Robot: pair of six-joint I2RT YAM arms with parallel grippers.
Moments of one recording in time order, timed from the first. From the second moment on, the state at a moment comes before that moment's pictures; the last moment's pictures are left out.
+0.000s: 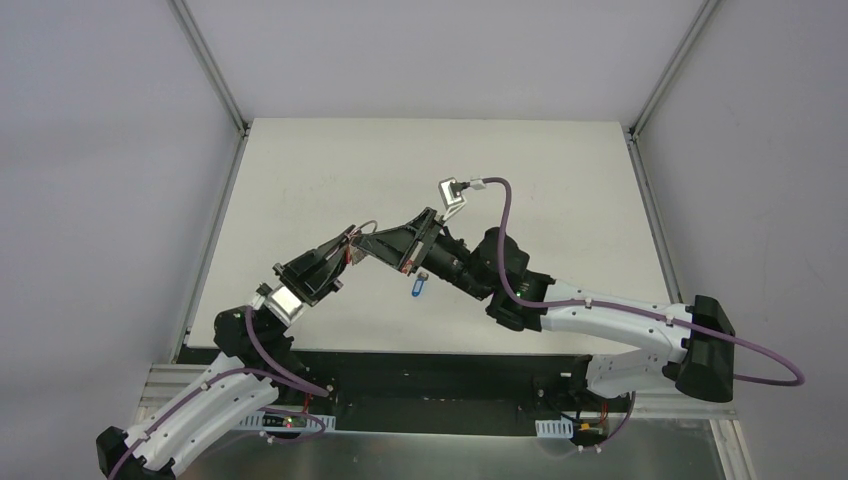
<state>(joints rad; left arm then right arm) -0.71 0.38 0.28 0.86 0.20 0.28 1.23 1.28 1.00 0.54 0.10 1.20</state>
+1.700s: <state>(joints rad) -0.71 0.35 0.26 0.88 0.17 0.28 1.20 1.33 0.96 0.64 0.06 1.30</state>
